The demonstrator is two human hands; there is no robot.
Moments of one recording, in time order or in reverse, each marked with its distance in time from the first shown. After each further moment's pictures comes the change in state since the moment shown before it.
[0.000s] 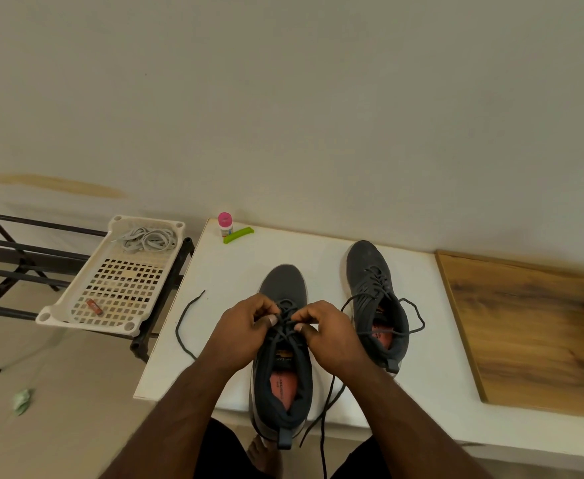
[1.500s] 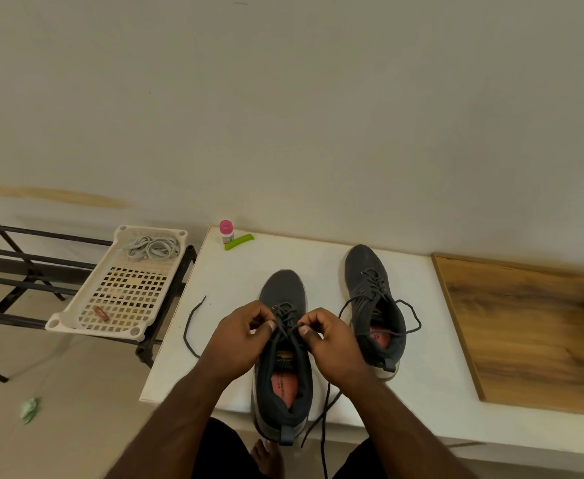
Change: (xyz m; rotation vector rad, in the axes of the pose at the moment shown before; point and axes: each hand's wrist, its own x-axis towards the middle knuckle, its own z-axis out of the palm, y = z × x) left_hand -0.014 -0.001 -0.005 -0.012 0.016 0.042; right_hand -0.014 0.012 0.010 0.274 0.075 0.057
